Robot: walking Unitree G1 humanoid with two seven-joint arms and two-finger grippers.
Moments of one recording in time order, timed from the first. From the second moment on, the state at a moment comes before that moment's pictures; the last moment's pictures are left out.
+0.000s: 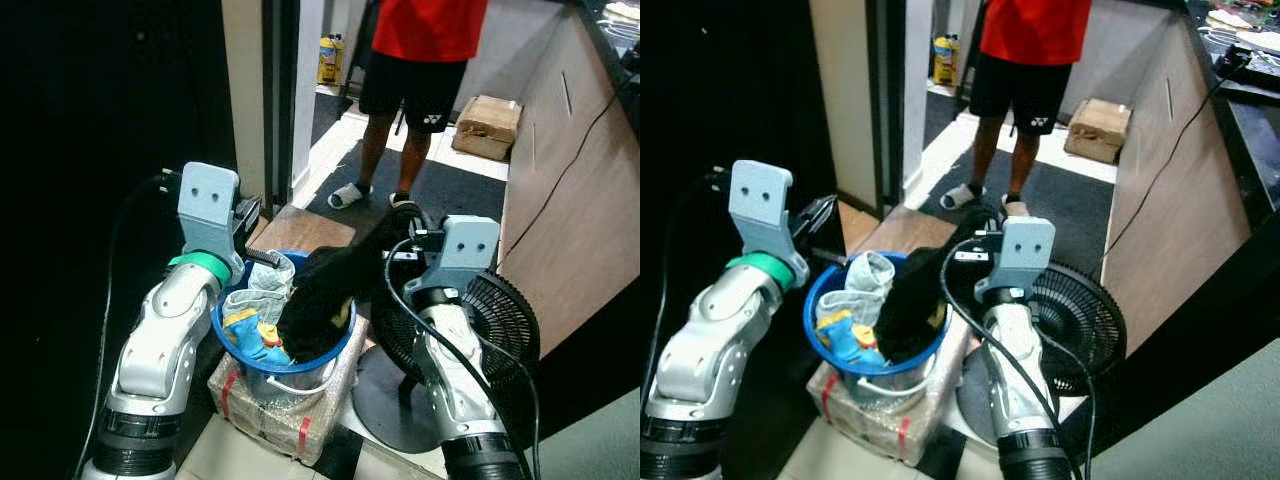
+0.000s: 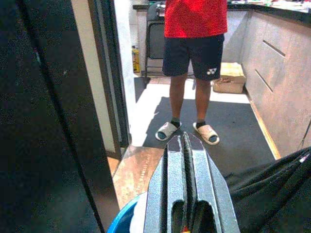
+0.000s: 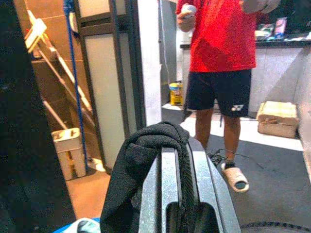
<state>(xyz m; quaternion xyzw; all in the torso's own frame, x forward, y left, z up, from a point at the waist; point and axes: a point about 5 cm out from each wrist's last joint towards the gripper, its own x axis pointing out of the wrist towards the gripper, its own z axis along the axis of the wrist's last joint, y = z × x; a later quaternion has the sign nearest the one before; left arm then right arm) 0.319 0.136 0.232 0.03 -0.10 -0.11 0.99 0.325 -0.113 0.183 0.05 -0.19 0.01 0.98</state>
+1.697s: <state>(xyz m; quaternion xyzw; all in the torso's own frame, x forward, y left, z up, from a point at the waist) 0.320 0.136 0.229 0.02 -0.09 -0.11 0.99 0.326 -0.115 0.189 0.05 -0.20 0.01 0.98</state>
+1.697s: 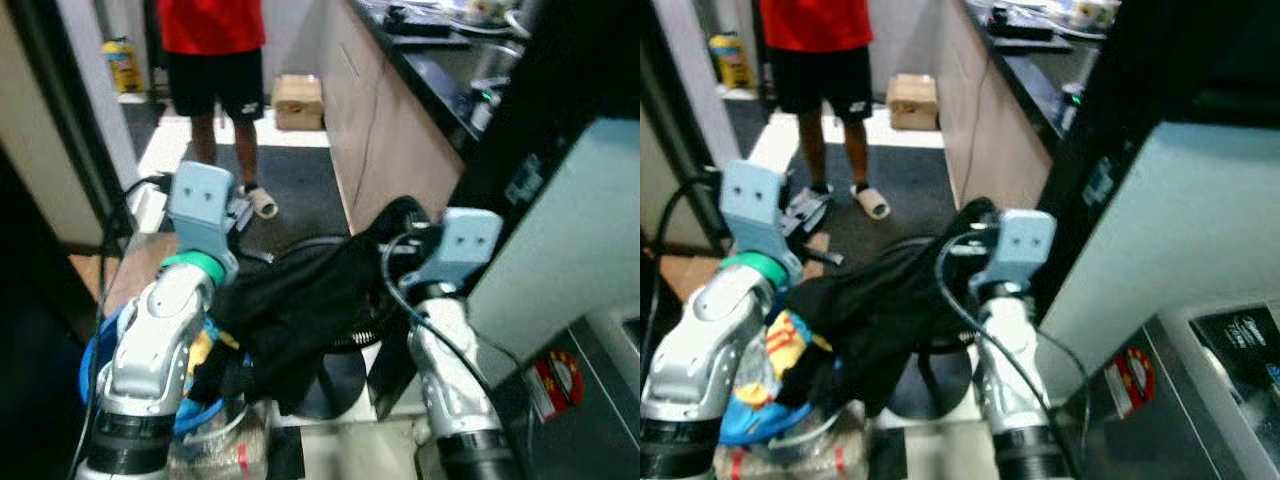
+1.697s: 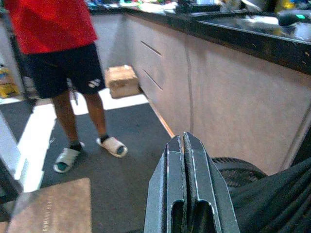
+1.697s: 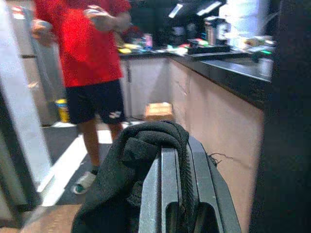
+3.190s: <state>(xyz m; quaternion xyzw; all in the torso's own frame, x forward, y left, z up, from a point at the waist) 0.321 0.139 0.235 0.02 -0.10 -0.10 0.99 0.327 -0.112 0.202 0.05 -0.22 0.02 0.97</state>
